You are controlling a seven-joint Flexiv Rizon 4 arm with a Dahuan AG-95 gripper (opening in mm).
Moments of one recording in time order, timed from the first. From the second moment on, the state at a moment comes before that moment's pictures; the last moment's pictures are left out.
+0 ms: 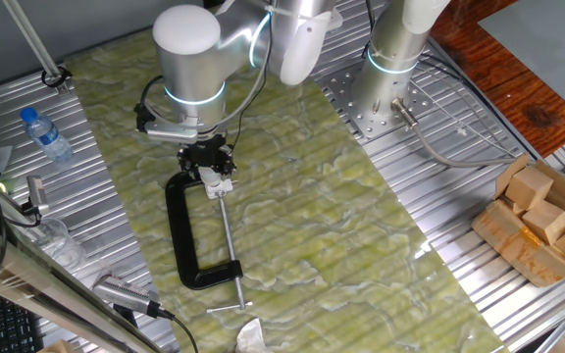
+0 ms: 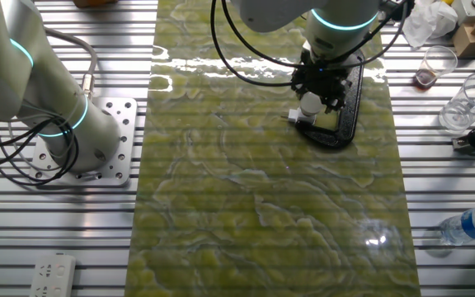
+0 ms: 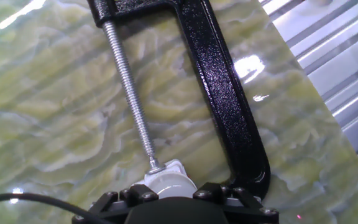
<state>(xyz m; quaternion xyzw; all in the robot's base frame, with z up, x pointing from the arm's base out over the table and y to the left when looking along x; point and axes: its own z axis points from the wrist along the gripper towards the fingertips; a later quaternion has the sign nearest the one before) 0.530 0.057 0.078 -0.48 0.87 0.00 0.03</state>
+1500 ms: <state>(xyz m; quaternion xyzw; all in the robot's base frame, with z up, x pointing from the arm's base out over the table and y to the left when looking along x) 0.528 0.058 0.077 -0.31 0.95 0.00 0.01</state>
